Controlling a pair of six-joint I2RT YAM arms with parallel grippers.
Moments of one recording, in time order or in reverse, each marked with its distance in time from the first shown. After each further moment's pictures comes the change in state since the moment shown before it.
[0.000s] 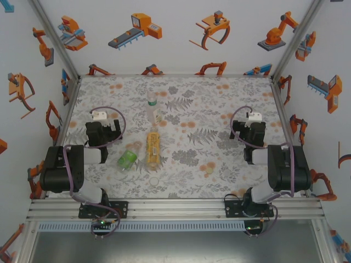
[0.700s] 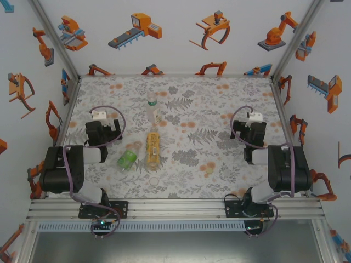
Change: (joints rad) left arm 0.000 -0.014 0.025 -0.076 -0.015 -0.007; right arm 0.000 -0.017 0.000 -0.014 0.032 0.004
